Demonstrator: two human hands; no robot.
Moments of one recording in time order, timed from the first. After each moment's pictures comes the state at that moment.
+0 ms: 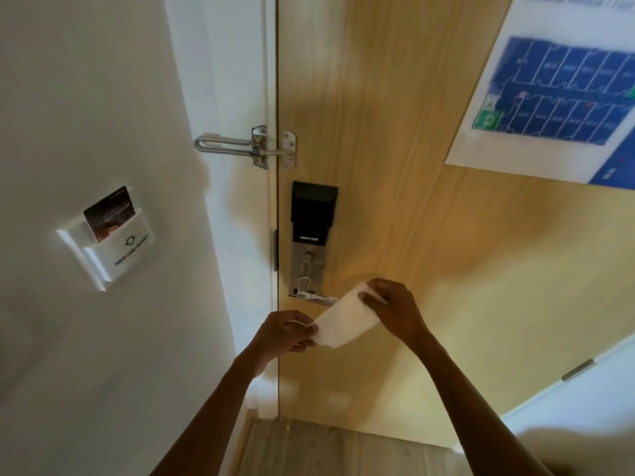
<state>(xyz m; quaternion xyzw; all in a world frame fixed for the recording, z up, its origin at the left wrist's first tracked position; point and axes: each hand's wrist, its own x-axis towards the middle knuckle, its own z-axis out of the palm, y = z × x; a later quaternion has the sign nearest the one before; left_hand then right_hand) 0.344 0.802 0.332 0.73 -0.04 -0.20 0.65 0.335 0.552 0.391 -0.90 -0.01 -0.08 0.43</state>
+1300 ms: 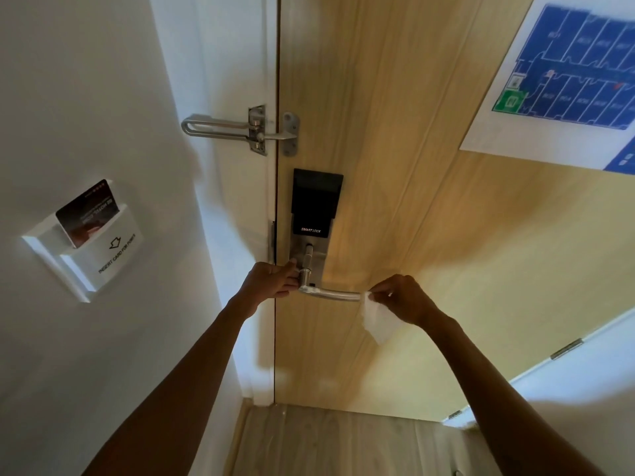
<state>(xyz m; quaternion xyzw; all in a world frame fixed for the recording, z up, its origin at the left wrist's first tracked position) 0.429 0.822 0.356 0.73 -0.01 -0.19 0.66 0.359 0.528 0.380 -0.96 -0.05 0.00 0.27</state>
